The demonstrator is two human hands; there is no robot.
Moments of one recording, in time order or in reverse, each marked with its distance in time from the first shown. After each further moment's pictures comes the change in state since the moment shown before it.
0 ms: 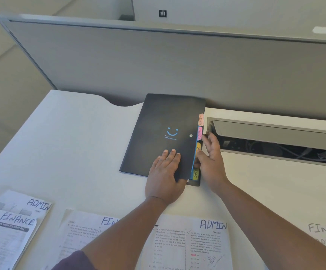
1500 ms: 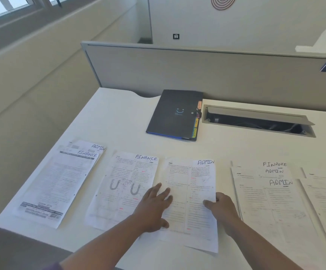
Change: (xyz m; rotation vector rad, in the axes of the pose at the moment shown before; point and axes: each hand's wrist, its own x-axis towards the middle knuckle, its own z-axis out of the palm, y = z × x) left_hand -0.307 0.031 -0.062 0.412 -0.582 0.098; right_hand -0.325 0.037 -0.080 -0.409 -0.034 0.440
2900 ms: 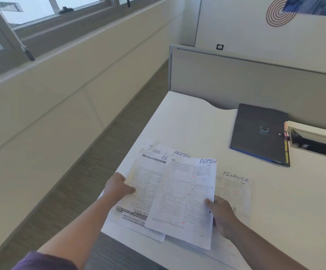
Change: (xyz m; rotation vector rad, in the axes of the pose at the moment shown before) left_hand -0.166 -0.420 0.012 -0.910 0.335 -0.940; right_hand -0.039 -0.143 0.317 0.287 -0.193 0.087
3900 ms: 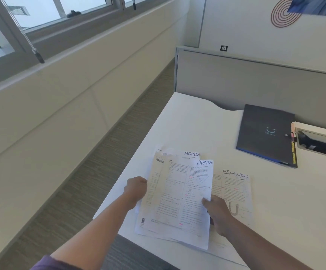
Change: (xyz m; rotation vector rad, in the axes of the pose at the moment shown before) left_hand -0.024 0.026 0.019 -0.270 -0.148 -0.038; right_hand 0.001 0.001 0.035 -0.124 0.036 0.005
